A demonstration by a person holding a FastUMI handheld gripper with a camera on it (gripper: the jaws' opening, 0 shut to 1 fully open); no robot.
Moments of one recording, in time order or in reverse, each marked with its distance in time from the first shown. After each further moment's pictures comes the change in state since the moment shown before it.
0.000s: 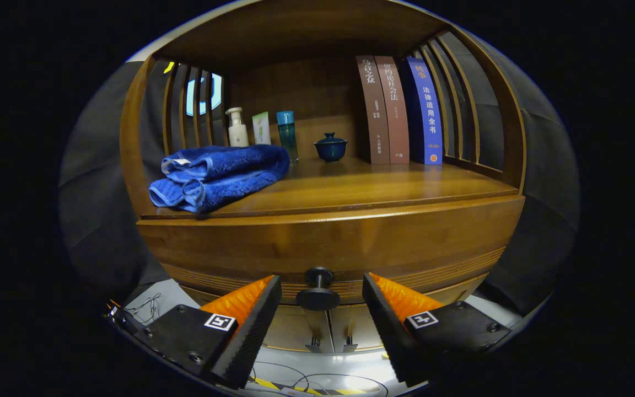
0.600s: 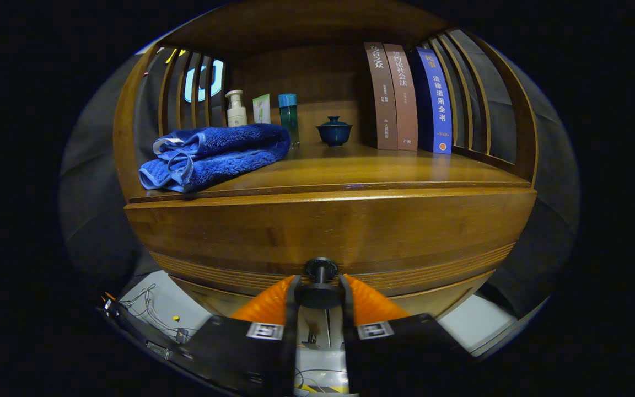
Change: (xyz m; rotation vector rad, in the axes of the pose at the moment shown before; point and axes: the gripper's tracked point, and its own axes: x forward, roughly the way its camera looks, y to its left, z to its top) arm 0.018 0.001 -0.016 -0.027 0.057 -0.002
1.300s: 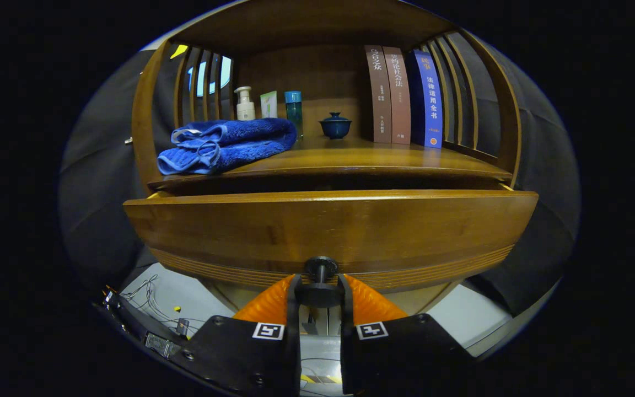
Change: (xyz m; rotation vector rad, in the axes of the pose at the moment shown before) arm -0.061 0.002 -0.024 -0.015 0.046 -0.003
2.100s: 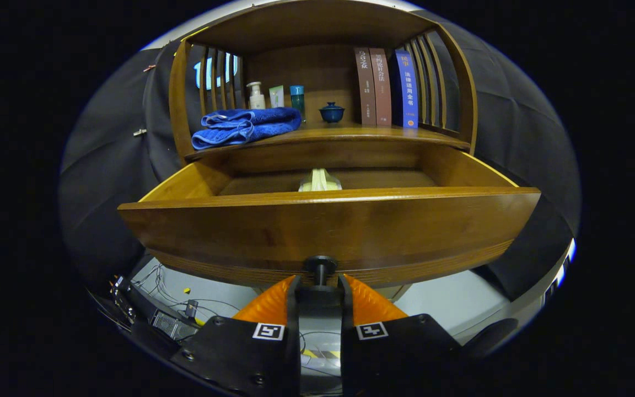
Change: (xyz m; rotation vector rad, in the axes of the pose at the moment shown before) arm -0.096 -0.002 -0.056 0.024 0.072 0.005
